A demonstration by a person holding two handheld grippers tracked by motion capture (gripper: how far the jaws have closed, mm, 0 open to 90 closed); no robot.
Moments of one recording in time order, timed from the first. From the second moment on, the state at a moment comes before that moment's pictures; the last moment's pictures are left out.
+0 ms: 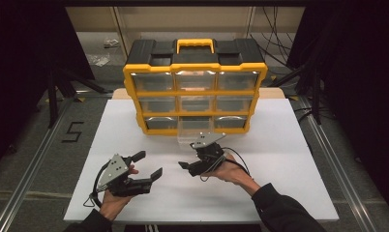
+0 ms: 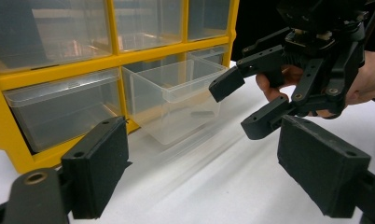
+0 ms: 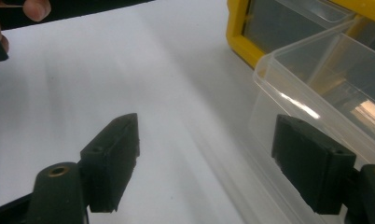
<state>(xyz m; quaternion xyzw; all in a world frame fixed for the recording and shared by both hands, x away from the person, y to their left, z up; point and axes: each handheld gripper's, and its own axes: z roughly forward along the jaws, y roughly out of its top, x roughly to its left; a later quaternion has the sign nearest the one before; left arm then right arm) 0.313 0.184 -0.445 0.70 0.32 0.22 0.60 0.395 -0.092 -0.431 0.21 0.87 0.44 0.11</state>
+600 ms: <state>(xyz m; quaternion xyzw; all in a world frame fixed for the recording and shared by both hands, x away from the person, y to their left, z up) 0.313 0.184 -0.445 0.71 0.32 0.22 0.59 0.403 -0.099 -0.436 0.26 0.86 0.41 0.16</state>
